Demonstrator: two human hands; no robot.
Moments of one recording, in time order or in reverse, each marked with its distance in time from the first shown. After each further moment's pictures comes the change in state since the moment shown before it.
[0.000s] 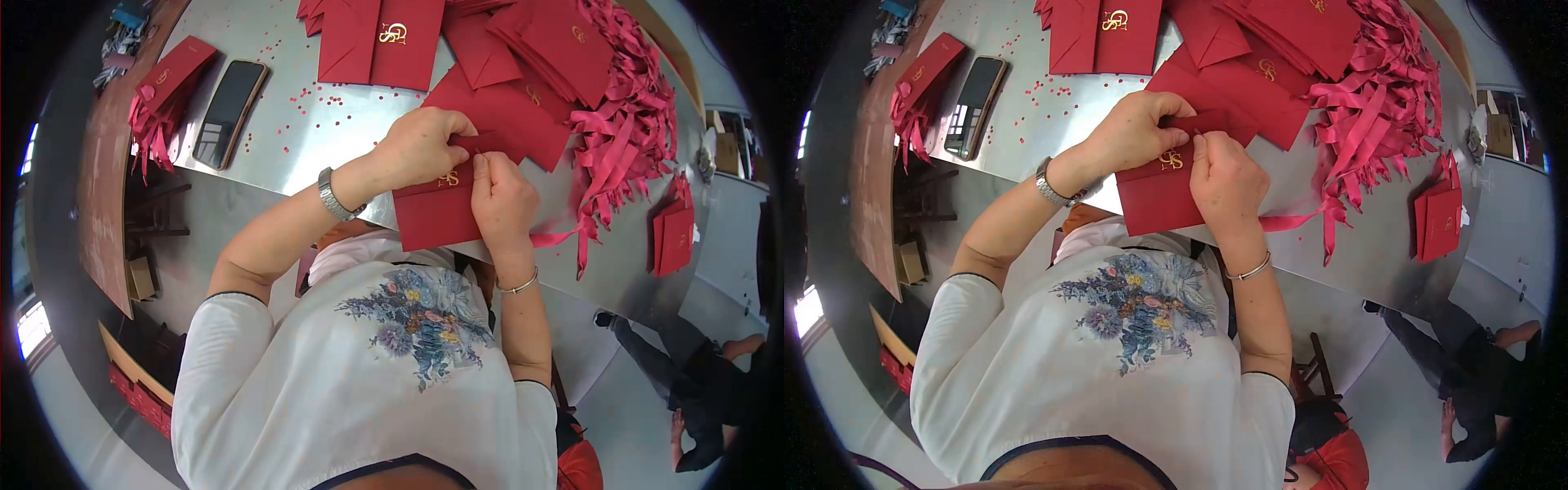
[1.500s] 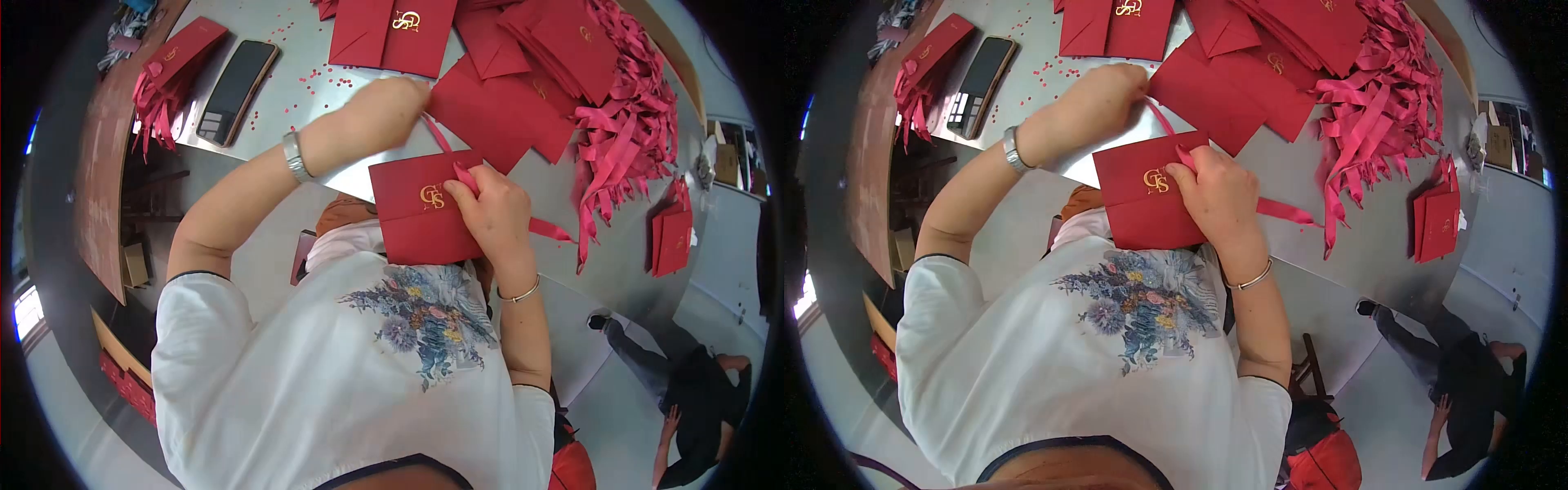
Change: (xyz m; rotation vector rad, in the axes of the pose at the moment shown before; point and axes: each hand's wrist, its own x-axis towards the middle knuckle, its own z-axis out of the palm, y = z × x) left_hand -0.013 -0.029 -0.036 0.547 0.036 0.175; right_hand -0.020 -0.014 -0.016 0.024 -0.300 -0.035
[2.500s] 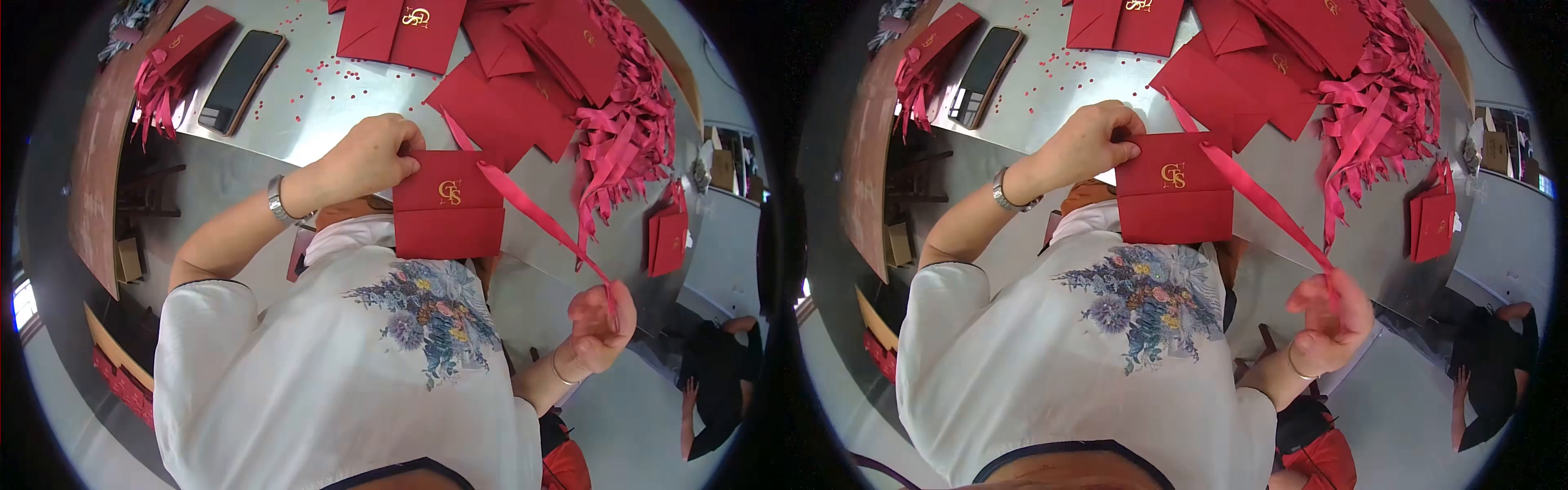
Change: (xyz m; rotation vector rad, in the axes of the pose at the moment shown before) left_hand -0.056 0.027 -0.004 -0.492 -0.068 -0.232; right_hand -0.119 0.023 -0.121 1.145 0.253 -0.046
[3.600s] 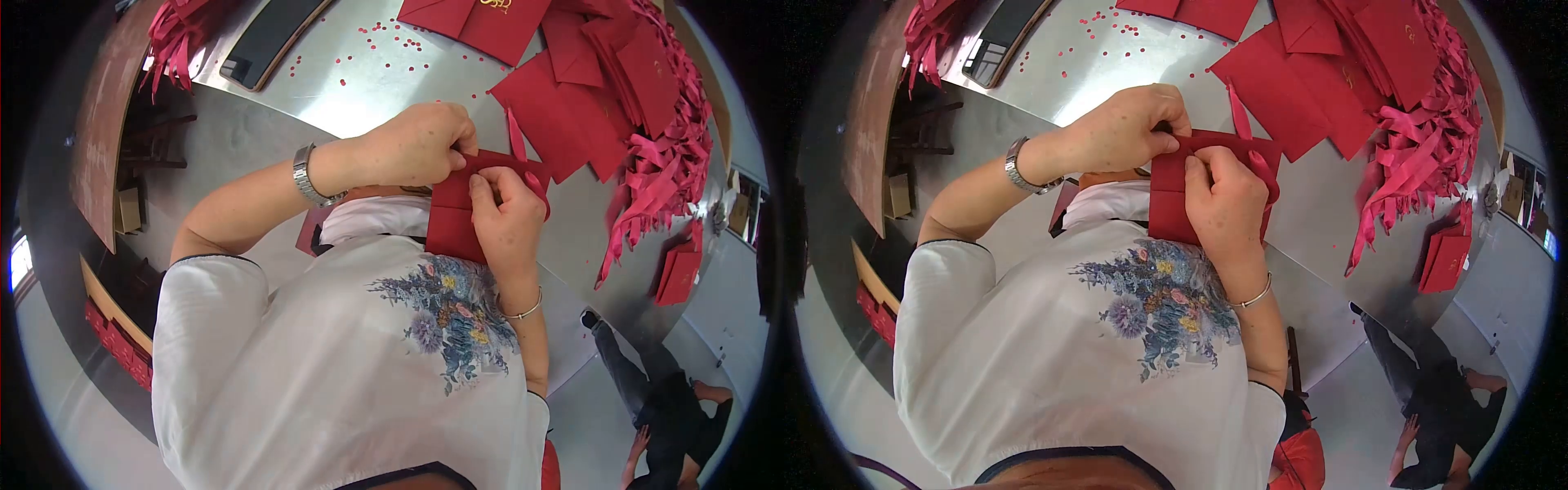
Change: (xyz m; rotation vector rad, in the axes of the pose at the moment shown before) left_hand -0.007 -0.016 -0.002 -0.050 -0.069 0.090; right_hand 0.069 0.122 0.140 -0.773 -0.168 0.272
